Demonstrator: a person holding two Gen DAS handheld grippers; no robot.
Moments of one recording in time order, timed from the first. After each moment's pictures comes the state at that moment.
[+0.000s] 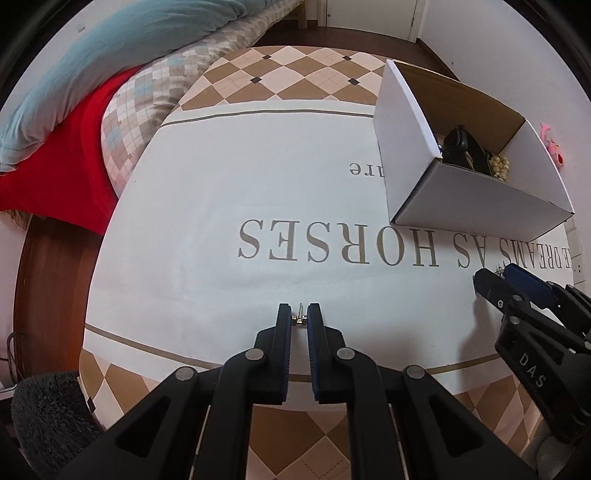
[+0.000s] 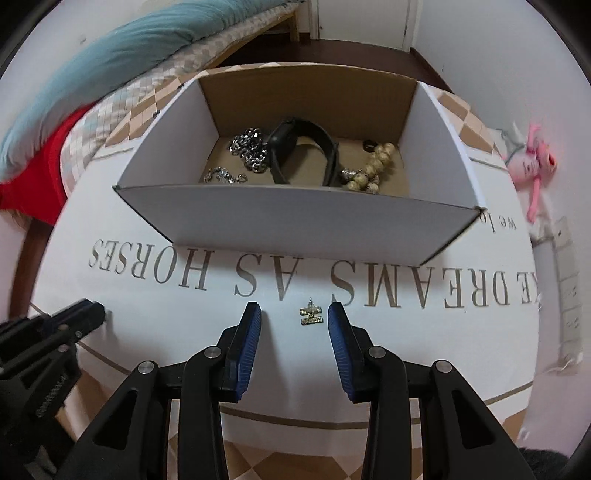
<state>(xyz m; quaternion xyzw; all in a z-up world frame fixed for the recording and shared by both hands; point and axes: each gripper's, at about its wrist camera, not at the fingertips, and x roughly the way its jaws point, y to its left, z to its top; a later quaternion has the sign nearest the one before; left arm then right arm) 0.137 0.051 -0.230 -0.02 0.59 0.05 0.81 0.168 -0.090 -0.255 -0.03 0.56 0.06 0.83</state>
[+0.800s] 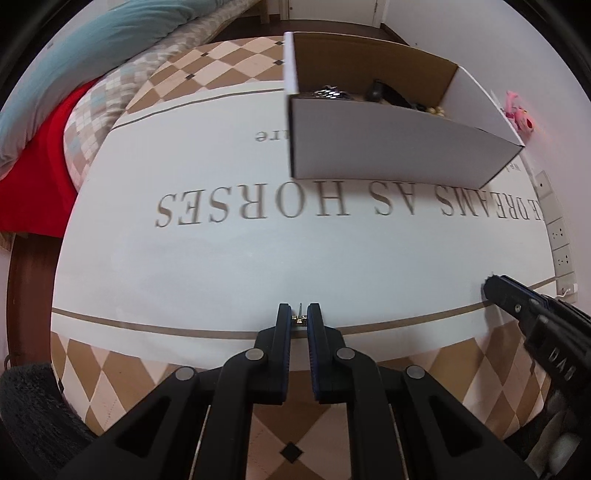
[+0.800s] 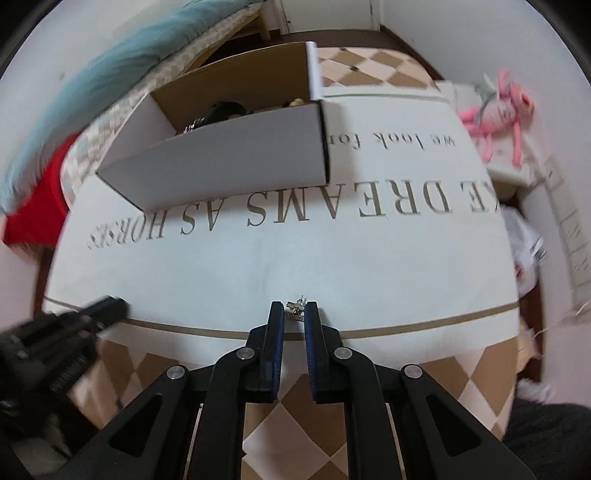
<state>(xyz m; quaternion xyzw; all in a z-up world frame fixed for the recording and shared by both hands) 0.114 -0.012 -0.232 -0.01 0.60 -0.01 0.80 0.122 -0.180 -0.251 0.09 0.57 0.05 0.81</state>
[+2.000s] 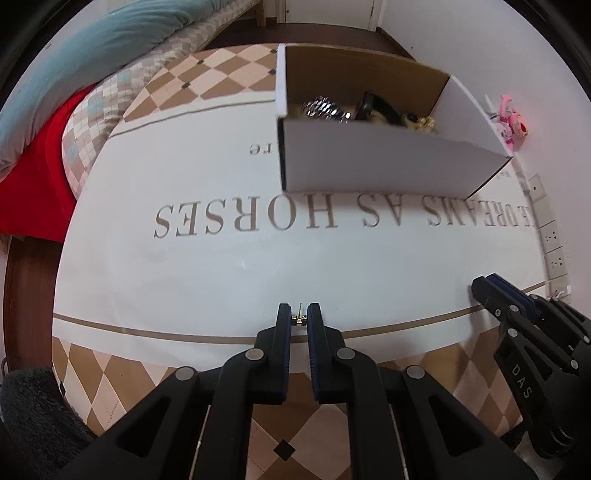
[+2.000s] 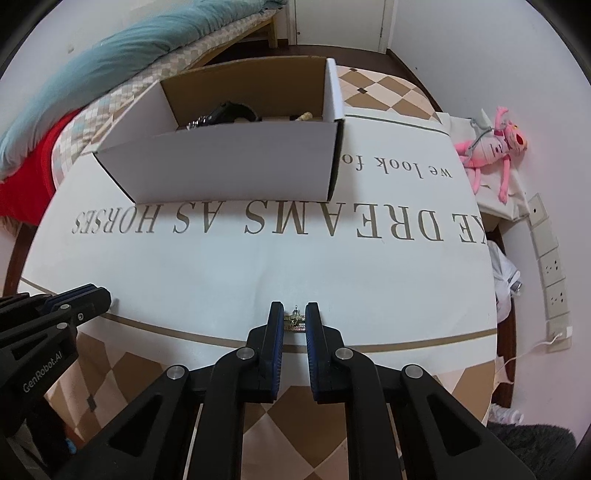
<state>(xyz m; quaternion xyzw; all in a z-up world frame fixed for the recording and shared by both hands) 0.119 -0.009 -0.220 -0.01 0.59 -0.02 0.81 0.122 -0.155 -0.242 -0.01 0.54 0.03 0.84</state>
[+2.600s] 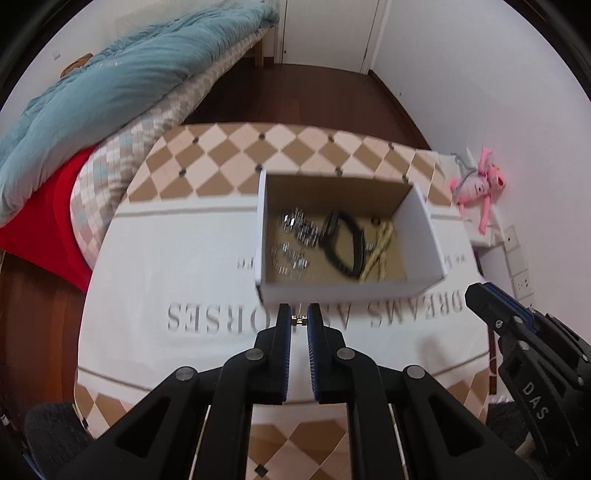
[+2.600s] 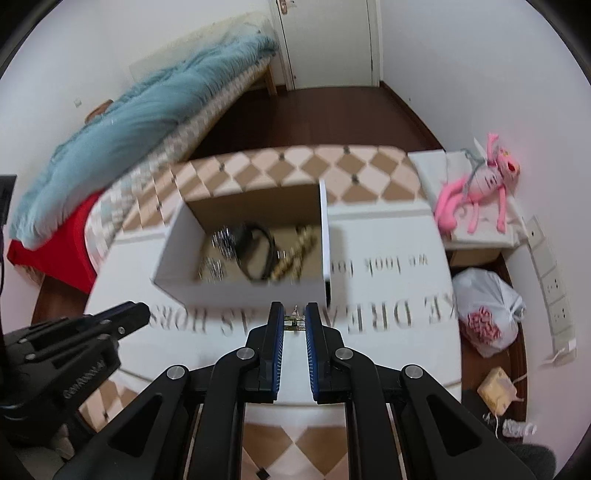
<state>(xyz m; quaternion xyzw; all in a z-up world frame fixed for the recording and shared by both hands) 0.168 -0.015 -0.134 -0.04 0.52 -0.03 0.85 0.157 -0.165 -0.134 0.05 0.47 0.05 0.88</state>
